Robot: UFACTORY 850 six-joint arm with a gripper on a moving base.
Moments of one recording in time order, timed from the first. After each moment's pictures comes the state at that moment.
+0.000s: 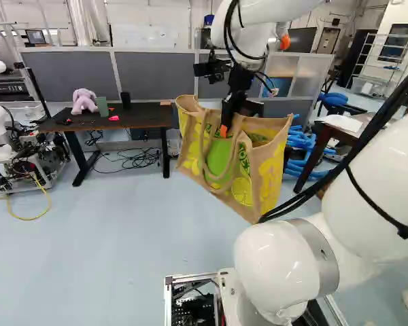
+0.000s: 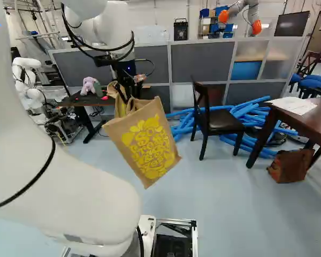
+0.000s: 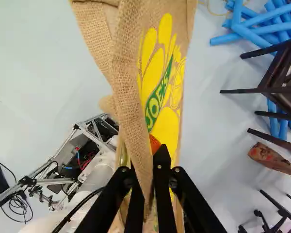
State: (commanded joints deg) arm 1.3 11.5 -55.9 4.8 -59.5 -40.9
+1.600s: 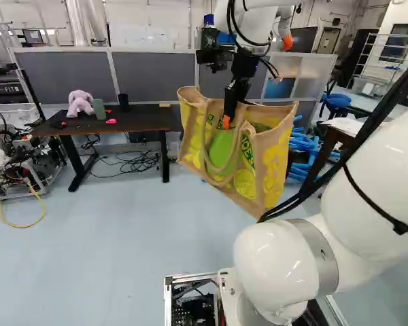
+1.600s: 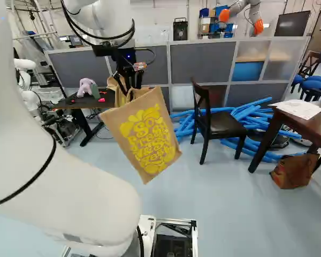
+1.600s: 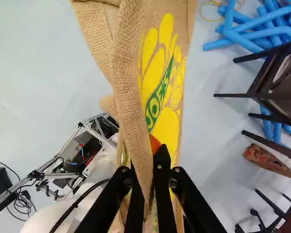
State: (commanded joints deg) arm 0.5 10.8 -60.4 4.8 -63.7 -40.9
